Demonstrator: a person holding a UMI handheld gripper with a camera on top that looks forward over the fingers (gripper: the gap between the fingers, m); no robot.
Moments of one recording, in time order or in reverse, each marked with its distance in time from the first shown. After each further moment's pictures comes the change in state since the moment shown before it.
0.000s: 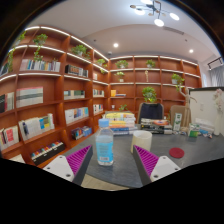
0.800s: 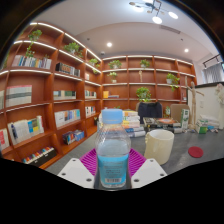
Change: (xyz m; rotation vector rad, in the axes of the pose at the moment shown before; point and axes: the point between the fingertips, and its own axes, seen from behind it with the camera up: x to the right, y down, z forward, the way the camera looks) arm -0.037 0.038 0.142 0.047 0.102 0.027
